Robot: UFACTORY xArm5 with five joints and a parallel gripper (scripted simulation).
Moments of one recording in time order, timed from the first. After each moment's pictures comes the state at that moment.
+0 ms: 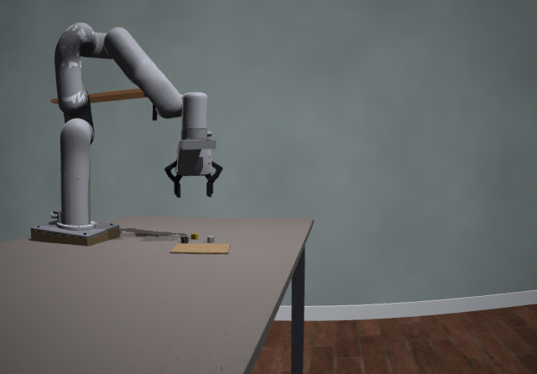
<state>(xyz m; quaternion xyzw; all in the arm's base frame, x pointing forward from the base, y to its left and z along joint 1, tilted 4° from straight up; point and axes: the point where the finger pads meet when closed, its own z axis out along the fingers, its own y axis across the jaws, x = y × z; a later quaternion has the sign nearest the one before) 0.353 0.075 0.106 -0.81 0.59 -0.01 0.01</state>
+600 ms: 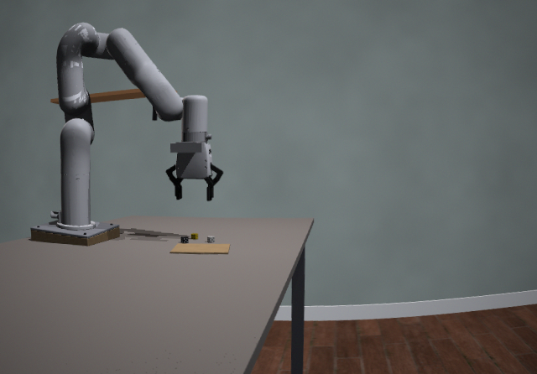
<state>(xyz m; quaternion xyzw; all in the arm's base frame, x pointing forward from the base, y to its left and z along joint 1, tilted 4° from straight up) 0.355 0.074 0.097 -0.64 0.77 -0.01 0.01</state>
